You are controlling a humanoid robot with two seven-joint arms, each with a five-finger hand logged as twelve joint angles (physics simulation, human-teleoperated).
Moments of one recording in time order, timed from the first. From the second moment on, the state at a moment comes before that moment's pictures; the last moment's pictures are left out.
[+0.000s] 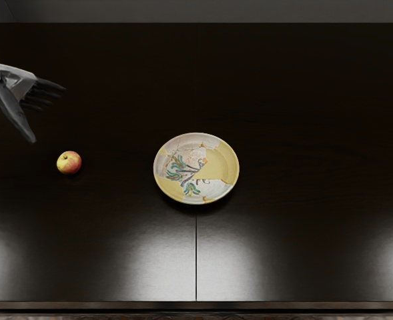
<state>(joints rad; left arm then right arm) -1.77 0.73 0.77 -0.97 -0.03 -0.61 0.13 -0.05 0.00 0.10 0.20 -0.07 0.06 -0.08</state>
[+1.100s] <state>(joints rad) -1.93 0.13 1.31 -1.39 -0.33 0.21 0.13 -0.07 0.00 0.10 0.20 -0.07 0.06 -0.08</state>
